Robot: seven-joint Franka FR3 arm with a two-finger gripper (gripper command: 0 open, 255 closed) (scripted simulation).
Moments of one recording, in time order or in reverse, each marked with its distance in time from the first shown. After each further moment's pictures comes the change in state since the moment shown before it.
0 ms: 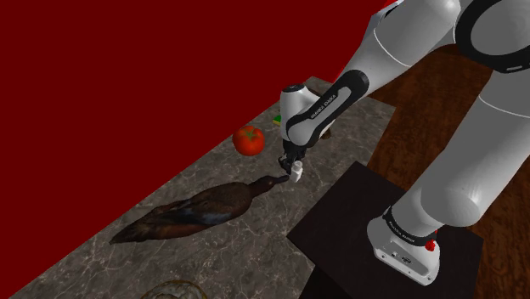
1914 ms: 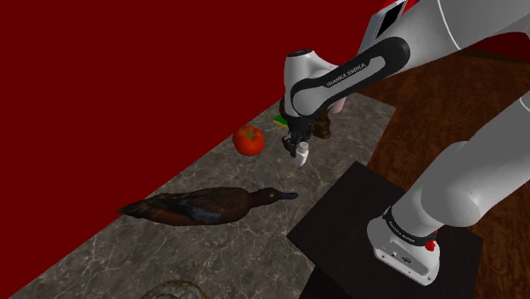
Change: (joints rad) arm 0.001 -0.258 0.007 0.034 0.044 -0.291 -0.031
